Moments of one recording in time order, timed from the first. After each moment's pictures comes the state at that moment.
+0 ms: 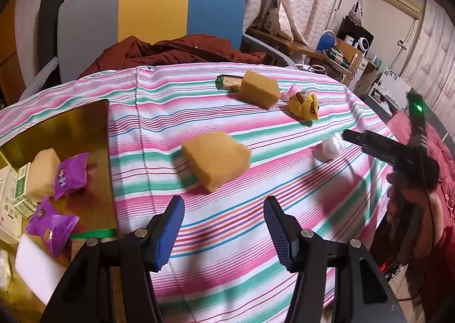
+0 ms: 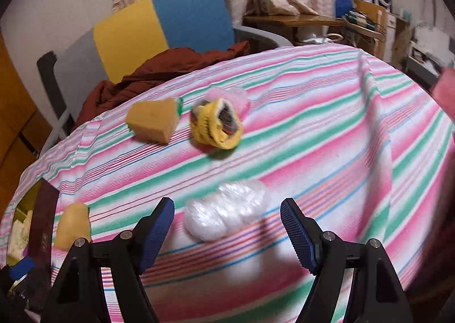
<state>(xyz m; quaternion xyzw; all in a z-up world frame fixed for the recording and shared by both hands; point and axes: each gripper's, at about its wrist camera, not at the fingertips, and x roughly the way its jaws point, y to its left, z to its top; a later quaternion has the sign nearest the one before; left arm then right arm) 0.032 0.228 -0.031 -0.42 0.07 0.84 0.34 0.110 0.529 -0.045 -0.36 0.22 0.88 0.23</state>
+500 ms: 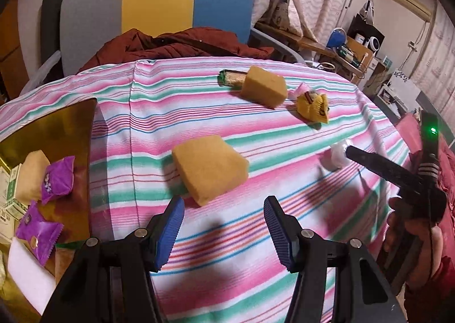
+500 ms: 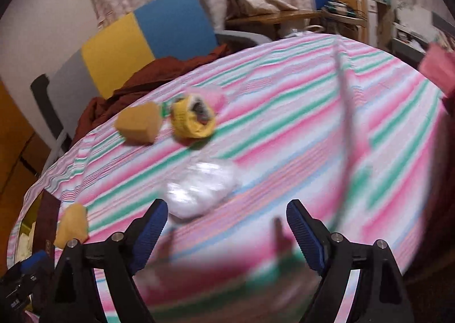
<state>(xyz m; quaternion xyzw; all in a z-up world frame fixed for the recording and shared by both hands) 0.019 0.255 -0.038 -0.44 0.07 0.84 0.32 0.121 0.530 -0.063 -0.35 0.24 0.88 0.23</state>
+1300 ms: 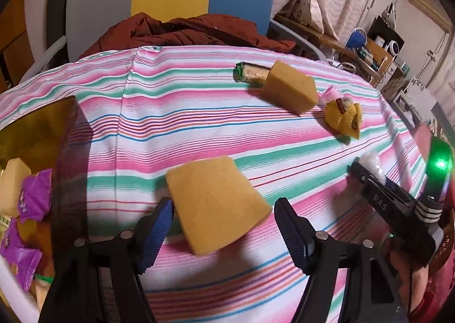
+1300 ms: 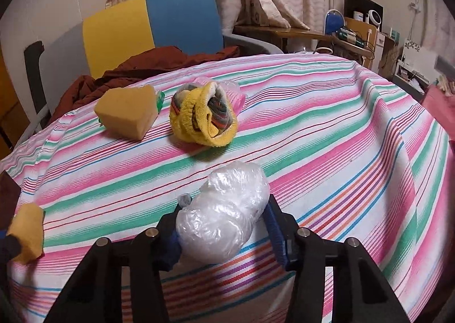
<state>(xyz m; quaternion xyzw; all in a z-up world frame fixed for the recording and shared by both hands) -0.028 0.291 -0.066 -0.47 0.06 0.83 0.28 0.067 0.522 -0.094 -0.36 0.14 0.88 0.28</state>
